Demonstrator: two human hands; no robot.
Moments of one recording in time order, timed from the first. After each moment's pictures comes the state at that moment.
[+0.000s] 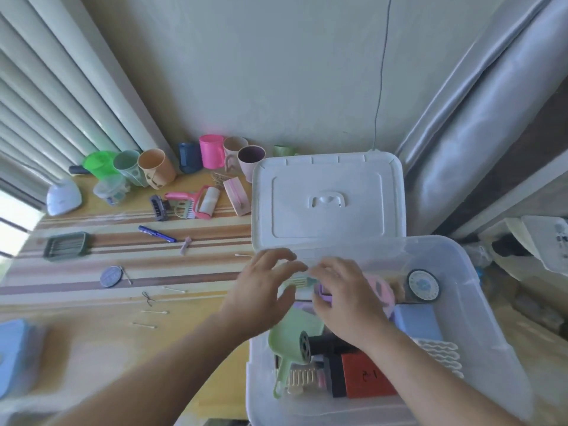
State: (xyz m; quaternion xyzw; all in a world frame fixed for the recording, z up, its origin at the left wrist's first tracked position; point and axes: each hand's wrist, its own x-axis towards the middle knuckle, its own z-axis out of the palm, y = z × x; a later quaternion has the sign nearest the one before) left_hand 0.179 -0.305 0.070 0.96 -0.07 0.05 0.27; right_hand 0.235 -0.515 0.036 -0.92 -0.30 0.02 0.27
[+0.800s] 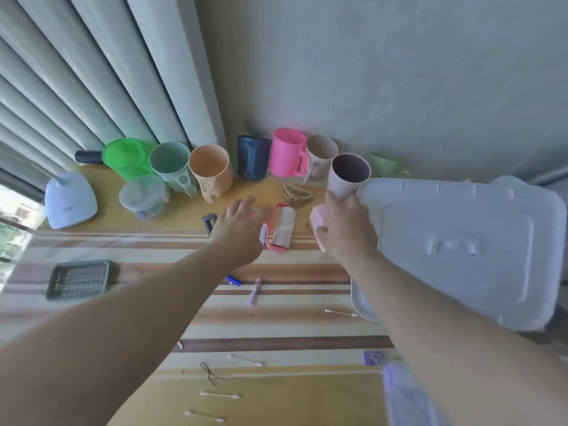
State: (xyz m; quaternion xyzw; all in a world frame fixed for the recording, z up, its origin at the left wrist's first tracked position) left_hand 0.360 0.061 -0.067 0.99 0.06 -0.14 0.08; right_hand 0.442 -0.159 -0.051 -0.98 -0.15 0.08 0.08
